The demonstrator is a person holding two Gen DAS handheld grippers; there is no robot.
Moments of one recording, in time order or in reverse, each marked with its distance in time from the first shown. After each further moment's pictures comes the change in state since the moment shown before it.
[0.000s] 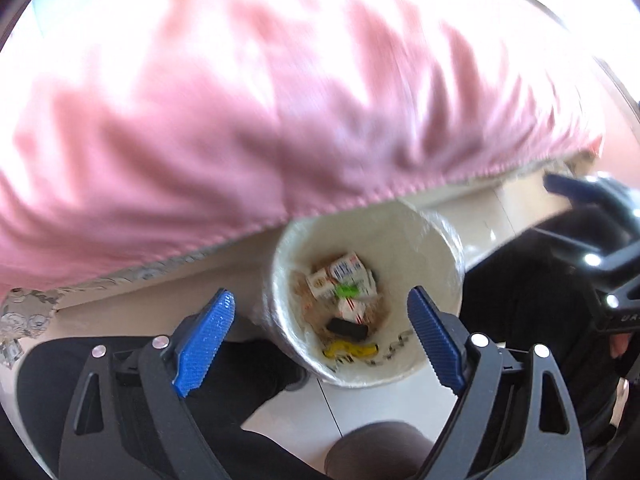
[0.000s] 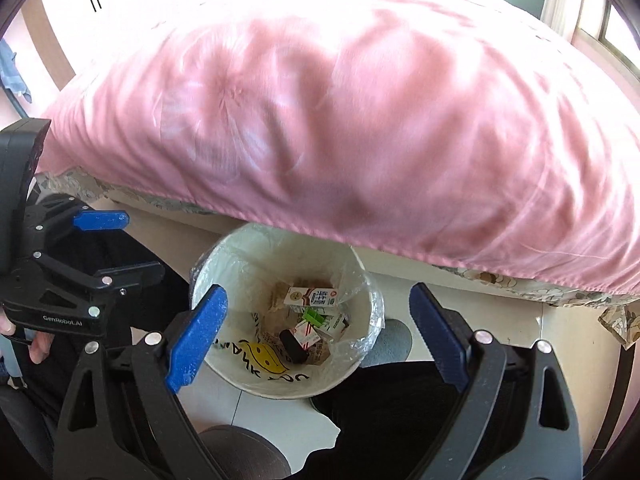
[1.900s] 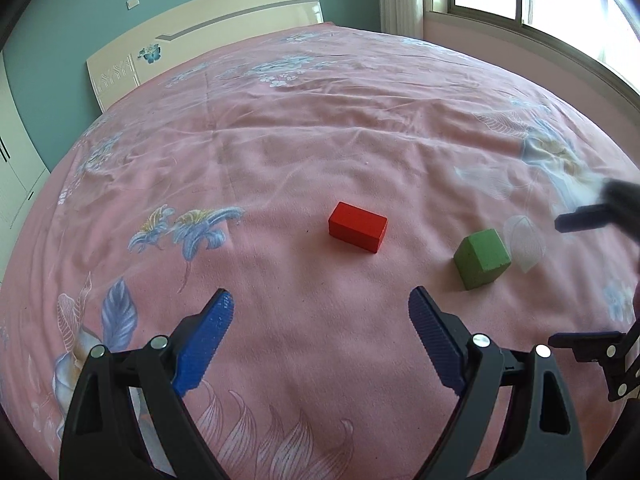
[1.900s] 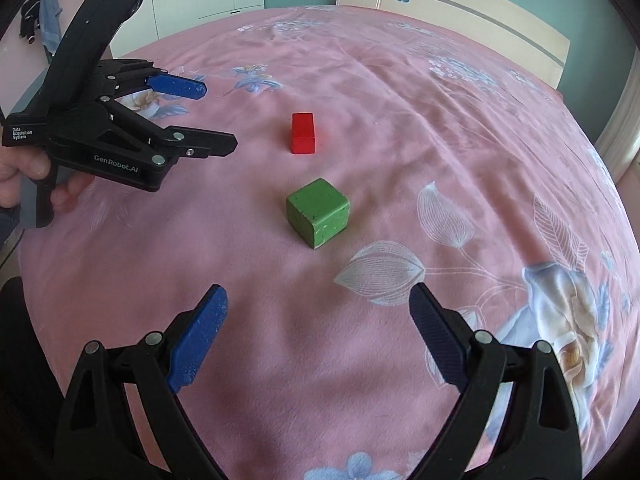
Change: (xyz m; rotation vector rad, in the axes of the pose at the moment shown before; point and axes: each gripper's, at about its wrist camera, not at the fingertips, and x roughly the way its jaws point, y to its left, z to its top) left arm 0.033 0.048 0.370 0.215 -0.268 0.119; right arm 0.064 -0.097 0.308 -0.363 -0.086 0.029
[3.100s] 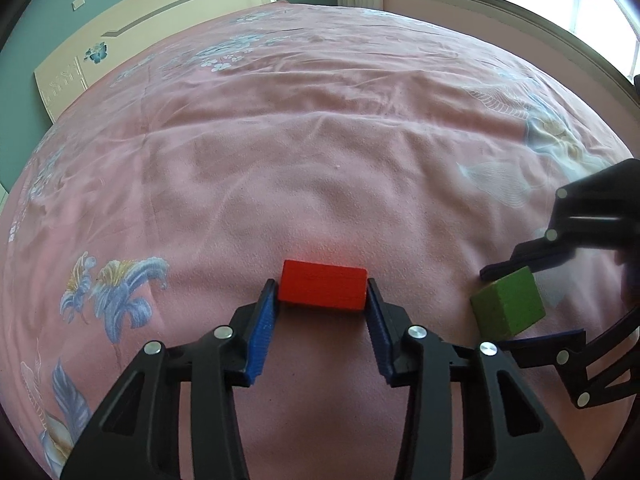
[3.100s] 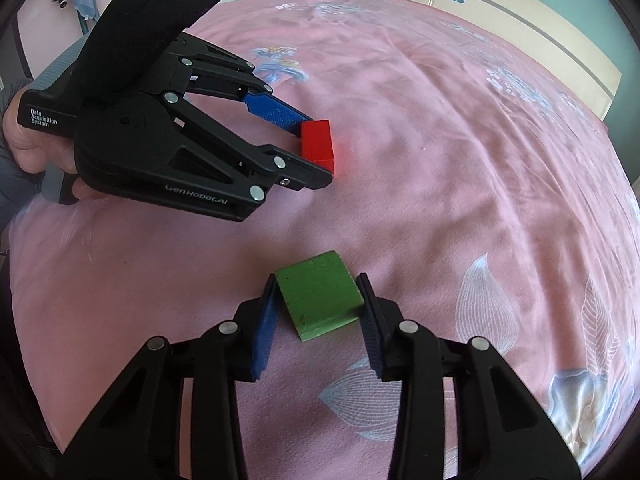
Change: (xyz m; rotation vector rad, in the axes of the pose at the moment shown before) left arm 0.069 -0.012 0.035 0.102 0.085 -0.130; right arm 0.054 -0.004 0.043 -0.137 0.052 0.103
